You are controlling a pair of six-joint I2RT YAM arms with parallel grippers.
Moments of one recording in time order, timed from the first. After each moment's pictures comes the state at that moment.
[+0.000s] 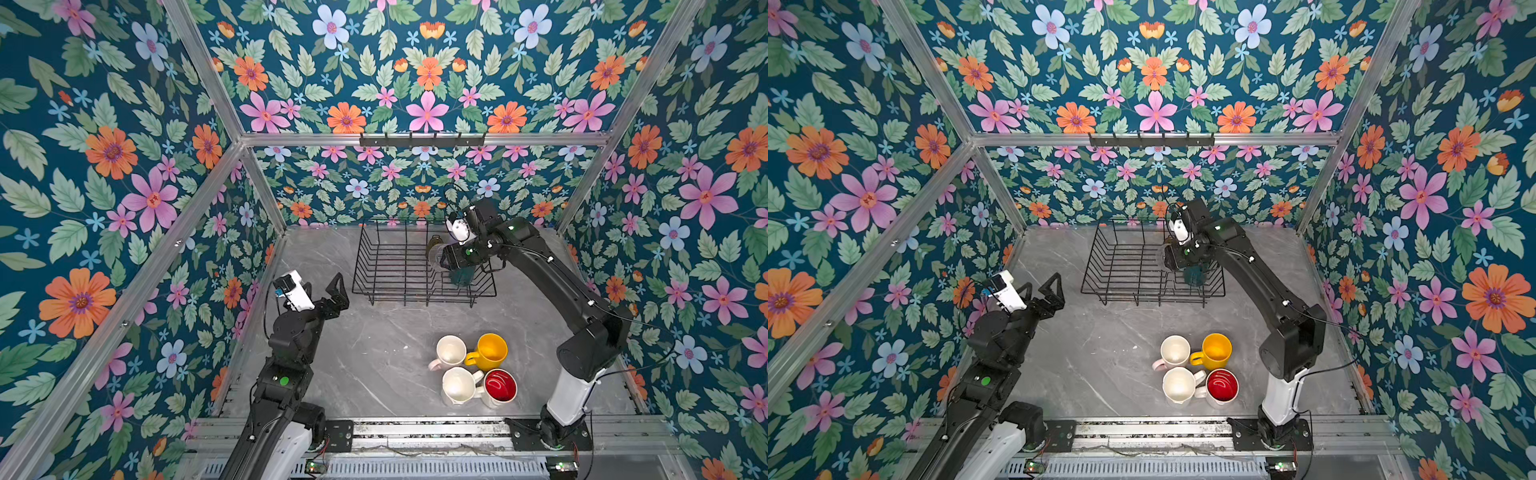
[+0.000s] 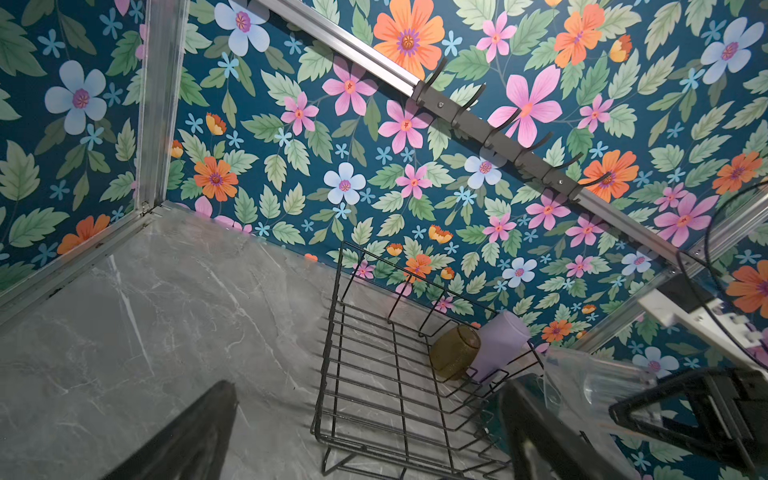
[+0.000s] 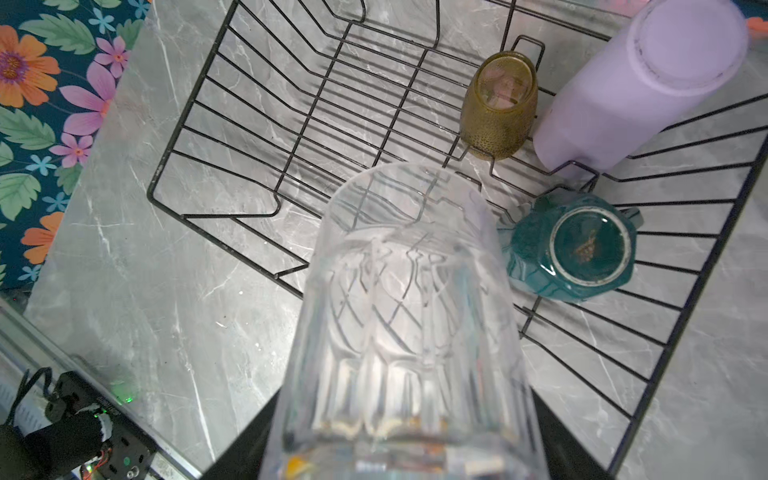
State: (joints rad) left arm -0.30 0.55 0.53 -0.01 -0.17 -0.49; right arm 0.49 1.83 1.95 -1.10 -0.13 0.13
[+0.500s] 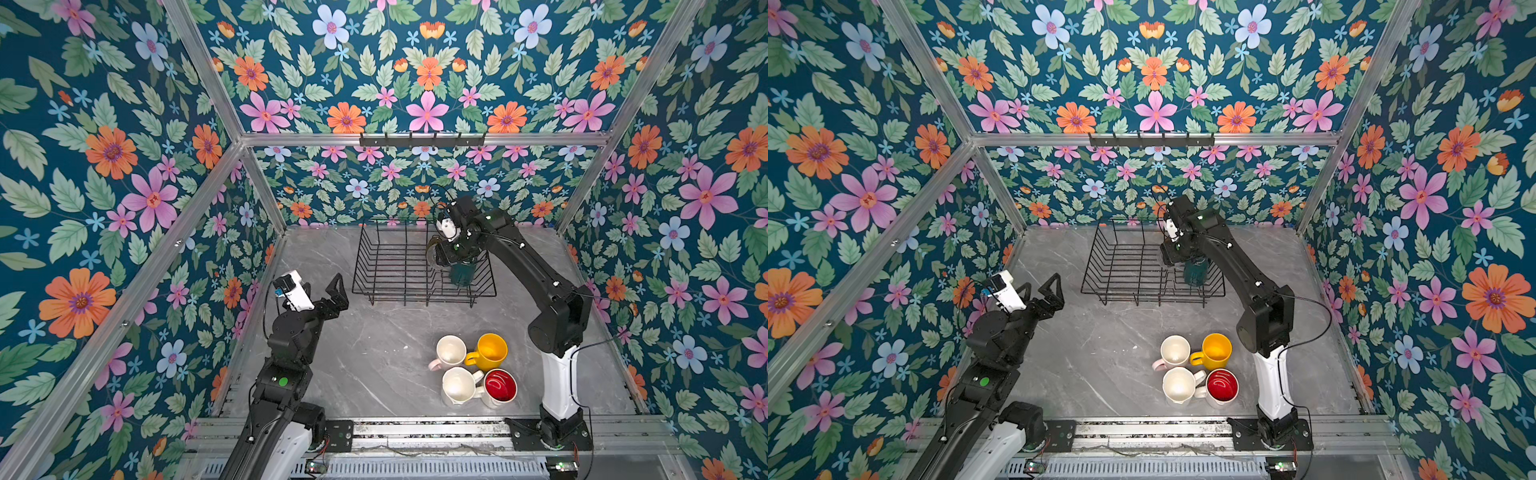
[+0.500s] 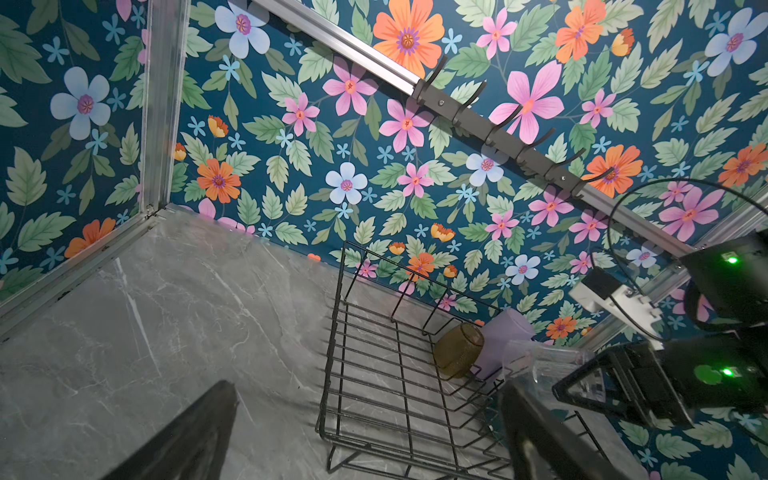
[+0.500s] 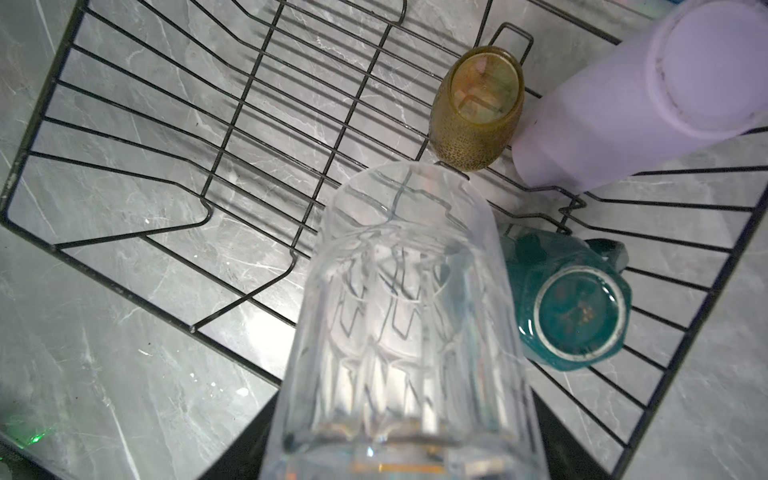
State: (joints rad) left arm -0.30 0.55 0.54 -0.02 -0.18 -0.47; right arm 0.49 2.09 2.21 -1.23 -0.05 0.08
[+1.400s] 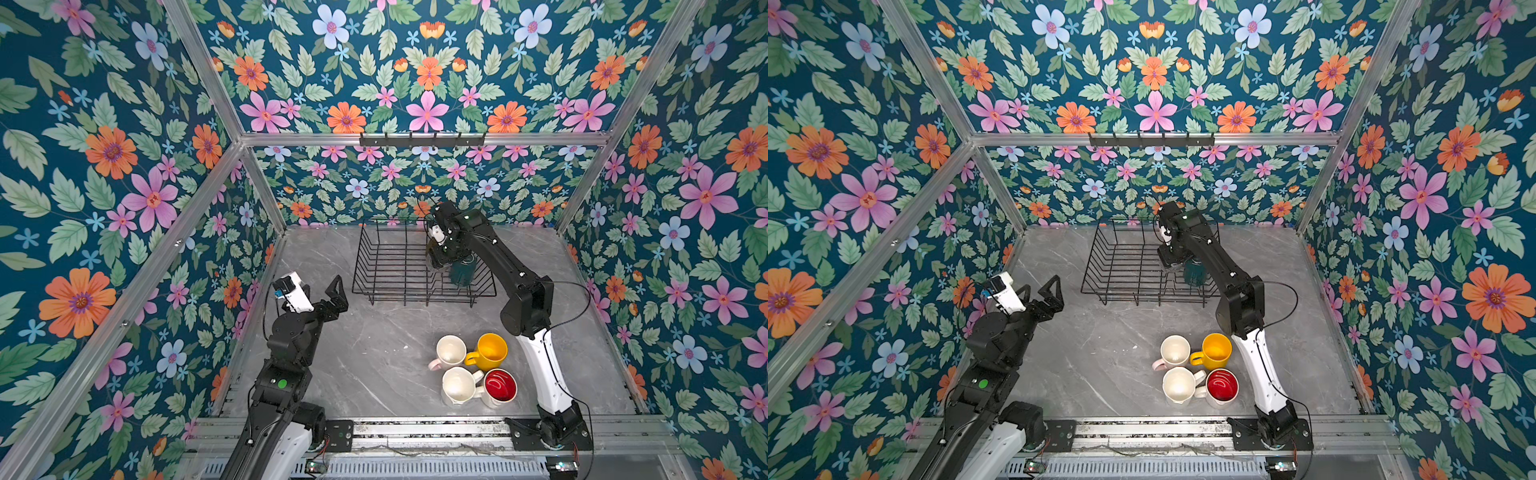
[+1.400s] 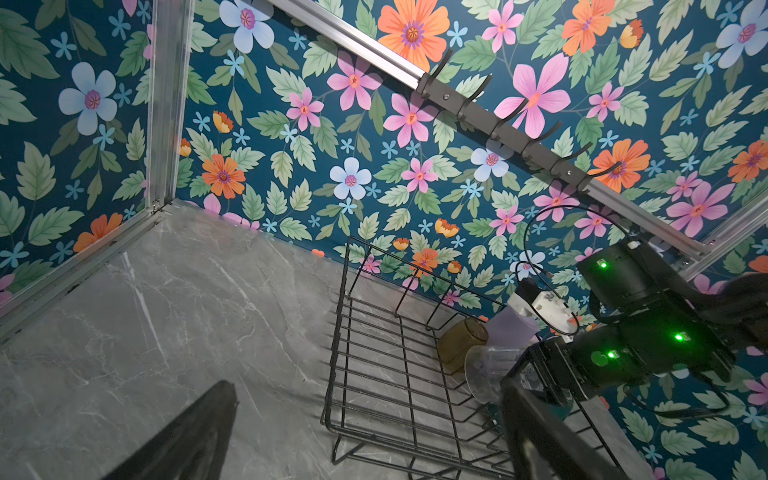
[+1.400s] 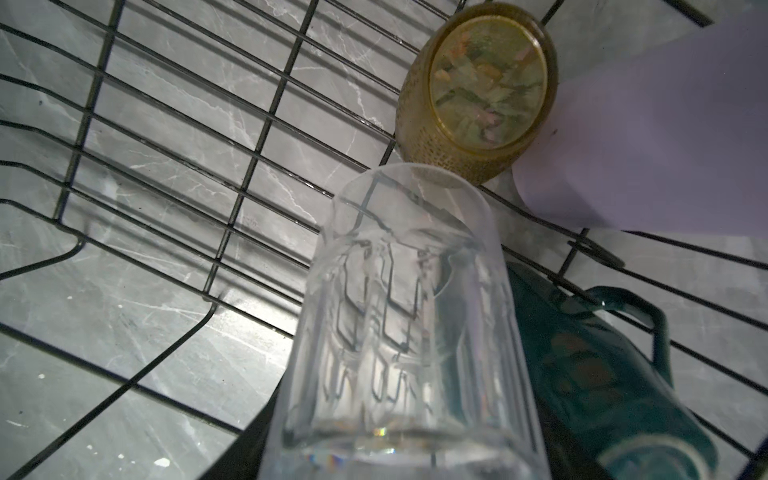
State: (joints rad) left arm -0.30 0.53 0.53 -0.05 -0.18 -0.47; right arm 0.49 2.40 2.50 -1.33 0.03 0.05
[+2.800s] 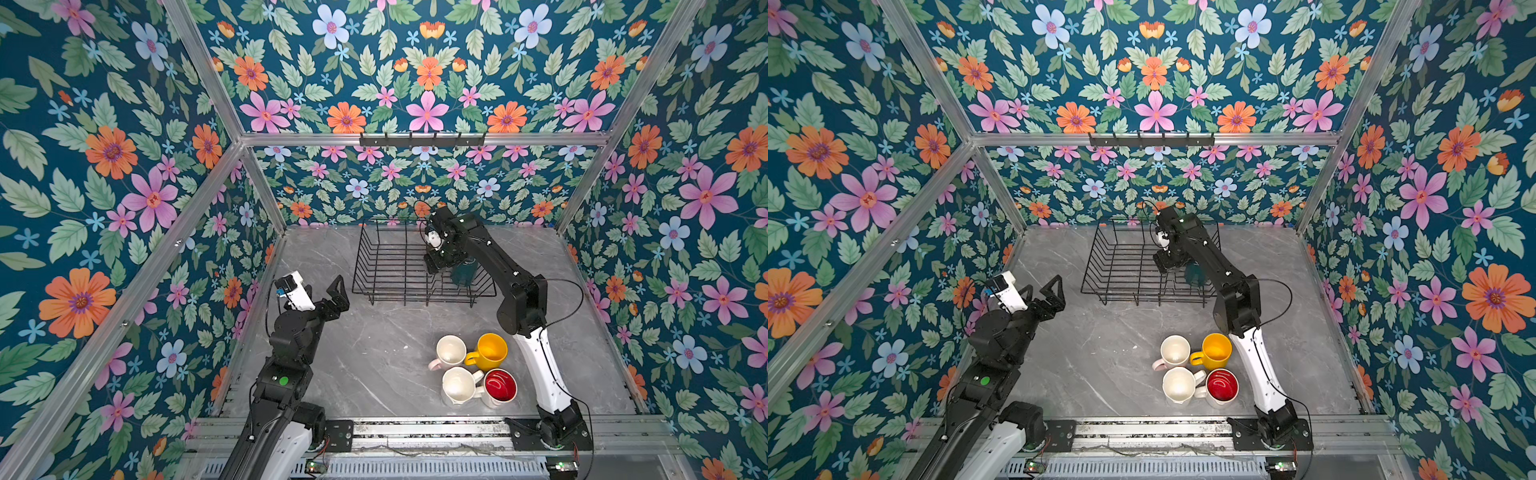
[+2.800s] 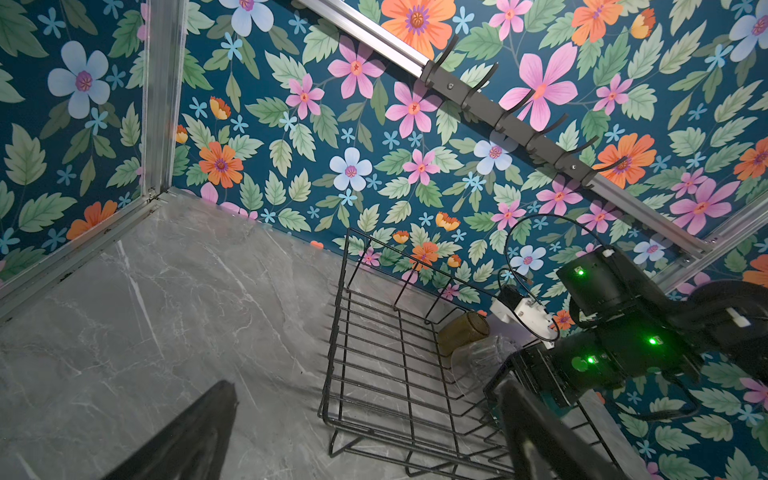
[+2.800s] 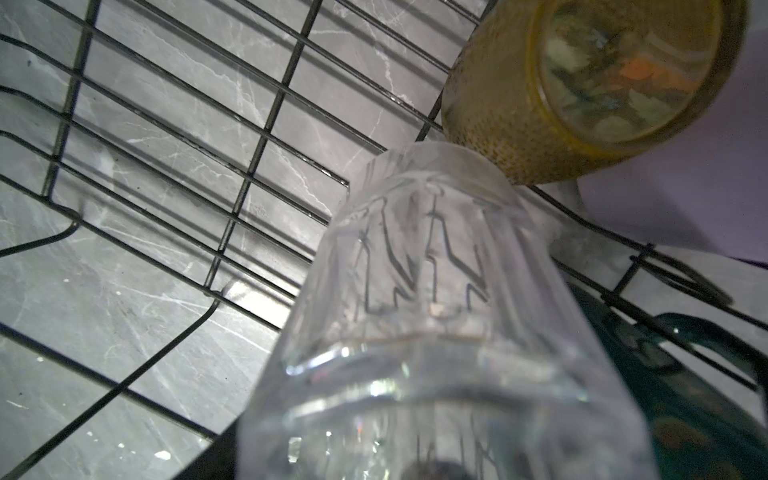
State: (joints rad) left arm -0.30 0.55 0.54 -0.05 -0.17 -0.49; right arm 0.49 2.43 2.49 -1.33 -0.02 0.02
